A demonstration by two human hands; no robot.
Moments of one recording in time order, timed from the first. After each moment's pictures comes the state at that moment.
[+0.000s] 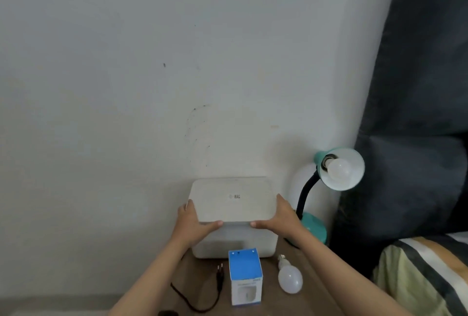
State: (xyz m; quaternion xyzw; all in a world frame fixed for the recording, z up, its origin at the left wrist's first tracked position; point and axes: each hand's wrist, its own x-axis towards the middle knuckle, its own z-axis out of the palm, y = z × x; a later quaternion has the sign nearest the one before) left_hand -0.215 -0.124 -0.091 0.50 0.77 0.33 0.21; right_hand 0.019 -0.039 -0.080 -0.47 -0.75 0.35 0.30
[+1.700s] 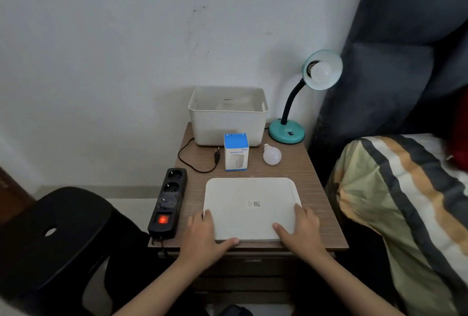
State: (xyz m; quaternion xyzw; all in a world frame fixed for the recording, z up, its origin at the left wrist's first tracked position) left_hand -0.070 -0.395 -0.205 0.57 0.80 0.14 0.12; right_hand 0.149 -0.307 -0.217 -0.64 -0.71 0.25 0.18
